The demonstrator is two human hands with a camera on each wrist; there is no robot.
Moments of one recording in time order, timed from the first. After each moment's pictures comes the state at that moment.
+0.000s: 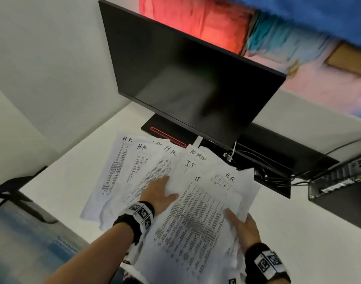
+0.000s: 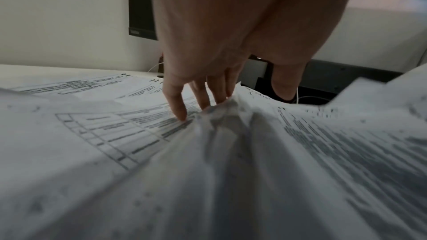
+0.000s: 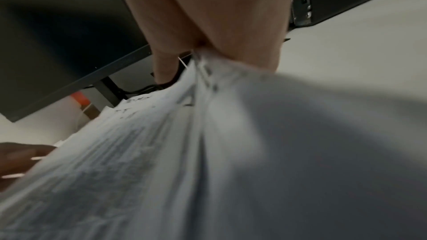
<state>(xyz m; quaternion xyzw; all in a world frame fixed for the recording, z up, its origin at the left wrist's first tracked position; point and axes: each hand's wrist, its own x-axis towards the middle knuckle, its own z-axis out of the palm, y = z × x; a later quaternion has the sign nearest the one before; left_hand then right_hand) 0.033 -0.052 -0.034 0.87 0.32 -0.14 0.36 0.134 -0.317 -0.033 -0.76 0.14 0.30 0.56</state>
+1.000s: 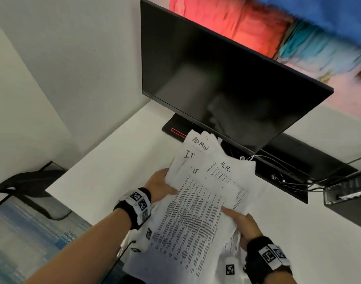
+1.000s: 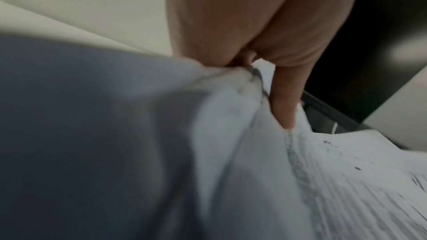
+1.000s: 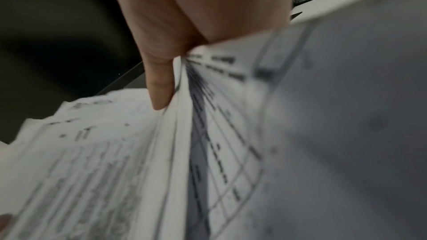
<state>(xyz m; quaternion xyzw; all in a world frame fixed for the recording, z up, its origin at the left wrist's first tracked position) 0.000 0.045 -0.021 0.73 0.30 -0.07 0.61 0.098 -0.235 -0.018 -0.67 0.16 0.37 0.62</state>
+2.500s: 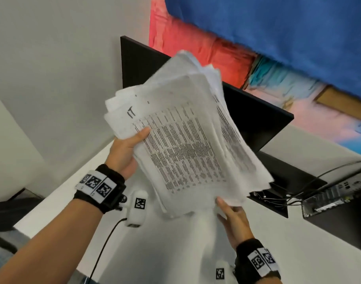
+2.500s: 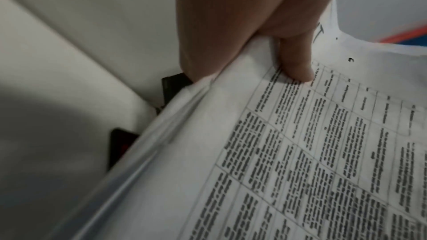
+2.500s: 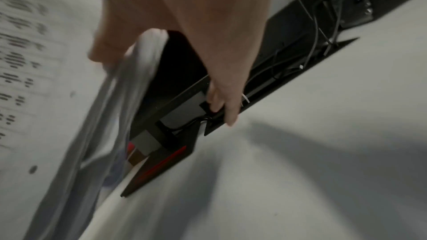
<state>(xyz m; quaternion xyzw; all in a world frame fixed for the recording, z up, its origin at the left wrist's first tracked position) 0.042 0.109 0.115 0.40 0.15 0.25 0.87 0.129 -0.205 0.036 -0.66 0.07 0.27 0.70</state>
